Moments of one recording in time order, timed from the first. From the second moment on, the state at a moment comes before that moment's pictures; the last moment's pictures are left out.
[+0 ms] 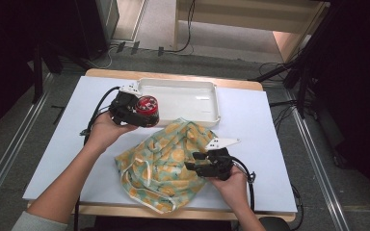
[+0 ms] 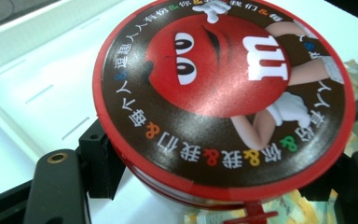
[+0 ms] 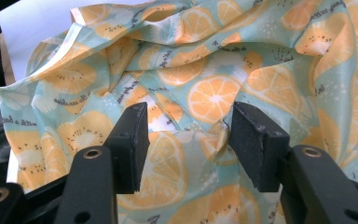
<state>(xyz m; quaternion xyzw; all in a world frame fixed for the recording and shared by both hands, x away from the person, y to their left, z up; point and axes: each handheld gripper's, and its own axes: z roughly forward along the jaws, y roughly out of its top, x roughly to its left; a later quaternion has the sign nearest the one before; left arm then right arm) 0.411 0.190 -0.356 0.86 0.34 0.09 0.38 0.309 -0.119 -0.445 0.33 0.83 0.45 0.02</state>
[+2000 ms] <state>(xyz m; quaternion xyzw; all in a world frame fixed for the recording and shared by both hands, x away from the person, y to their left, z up) 0.519 0.157 -0.439 0.86 0.40 0.11 0.30 0.309 -0.110 -0.454 0.33 0.84 0.44 0.02</state>
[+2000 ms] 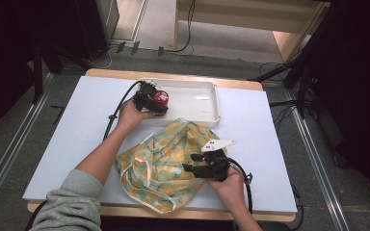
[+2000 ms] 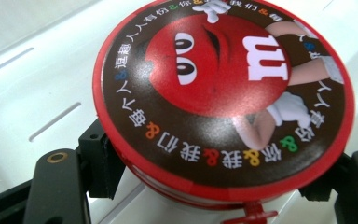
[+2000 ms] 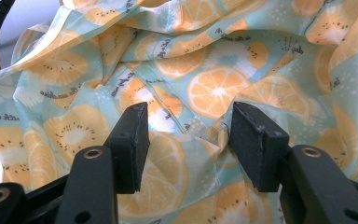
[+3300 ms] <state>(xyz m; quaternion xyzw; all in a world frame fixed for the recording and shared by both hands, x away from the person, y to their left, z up) 0.496 0.175 -0.415 0.87 0.38 0.08 0.32 0.308 -0.110 -0.455 0.34 0.84 0.43 0.02</state>
